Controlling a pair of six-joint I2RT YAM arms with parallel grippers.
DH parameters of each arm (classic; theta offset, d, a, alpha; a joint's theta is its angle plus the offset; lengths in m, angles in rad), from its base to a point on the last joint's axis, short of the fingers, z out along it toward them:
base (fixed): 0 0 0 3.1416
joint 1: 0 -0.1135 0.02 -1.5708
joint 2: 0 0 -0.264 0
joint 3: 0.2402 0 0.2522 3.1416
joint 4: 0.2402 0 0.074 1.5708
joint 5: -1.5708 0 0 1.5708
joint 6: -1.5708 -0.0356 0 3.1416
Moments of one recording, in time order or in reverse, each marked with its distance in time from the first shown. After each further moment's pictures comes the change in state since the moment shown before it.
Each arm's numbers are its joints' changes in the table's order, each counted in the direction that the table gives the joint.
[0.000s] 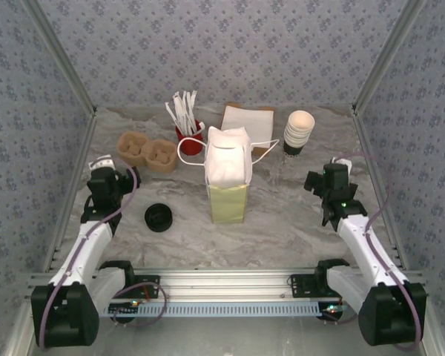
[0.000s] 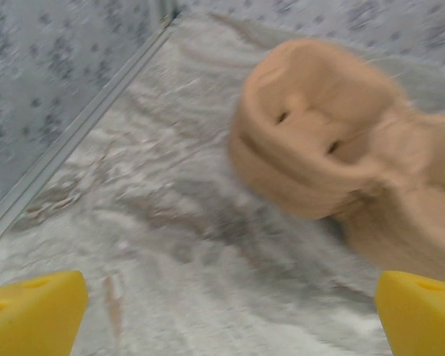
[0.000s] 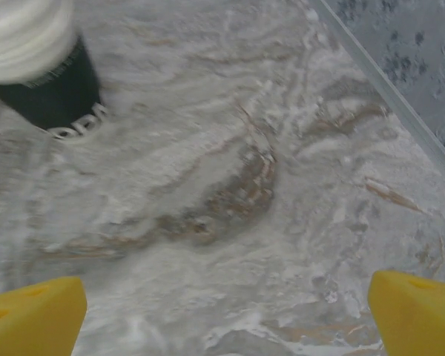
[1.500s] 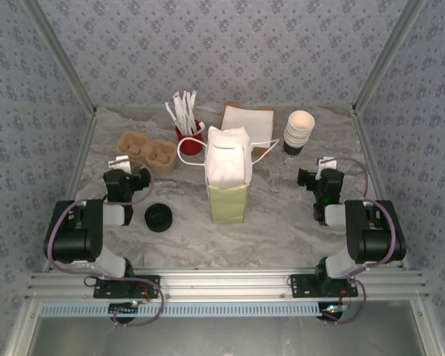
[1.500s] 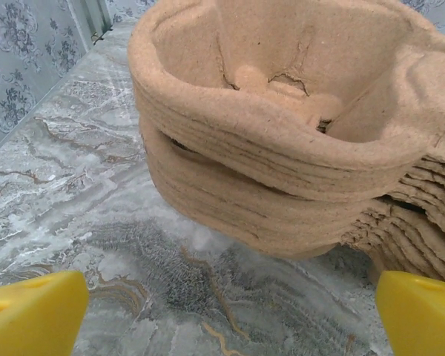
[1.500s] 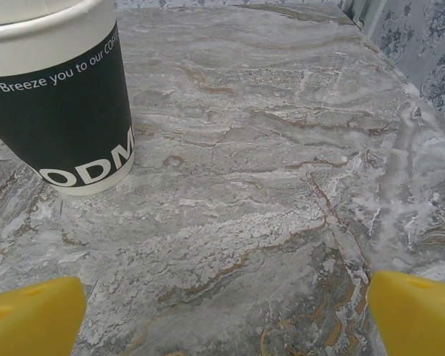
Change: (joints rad) left arm 0.000 -0.601 -0.085 -0.795 -0.111 -0.148; right arm 0.087 -0.572 -0.177 -1.015 0.184 0.246
